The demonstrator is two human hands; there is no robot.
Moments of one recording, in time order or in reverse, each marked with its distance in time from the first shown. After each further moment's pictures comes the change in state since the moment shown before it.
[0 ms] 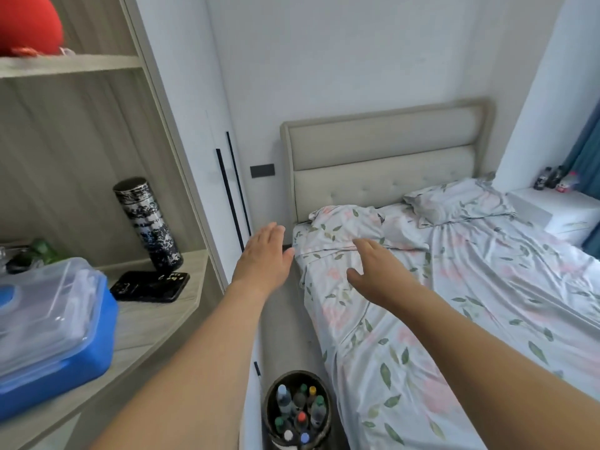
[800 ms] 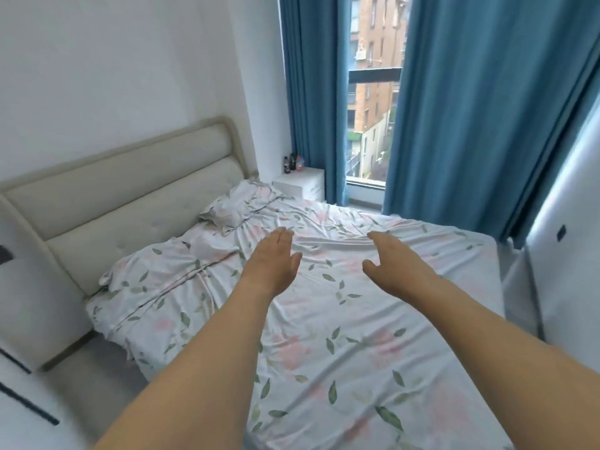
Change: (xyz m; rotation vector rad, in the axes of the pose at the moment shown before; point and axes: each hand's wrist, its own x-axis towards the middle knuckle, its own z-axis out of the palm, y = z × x) left_hand -0.049 0.309 0.080 -0.200 -0.297 0.813; right_hand -0.280 0.136 -0.120 -0.047 0.351 0.825
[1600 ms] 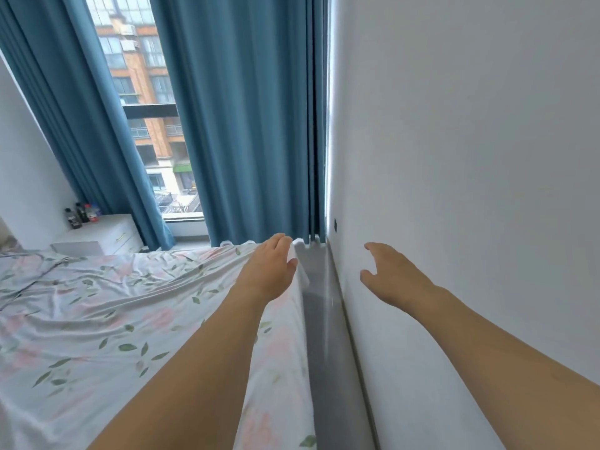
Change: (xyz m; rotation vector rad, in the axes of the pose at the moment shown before) left_hand 0.058 0.524 0.182 -0.146 -0.099 0.609; right_hand -0.203 0.415 -0.229 -0.039 0.227 0.545
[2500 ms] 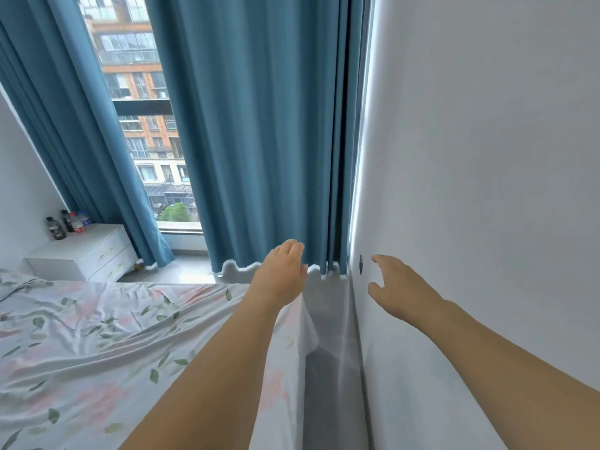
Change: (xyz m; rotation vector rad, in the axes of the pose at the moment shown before) left_hand 0.455 -0.106 0.141 0.046 0.021 -0.119; right_hand 0.506 0.095 0.028 -0.028 -0.085 -0.055
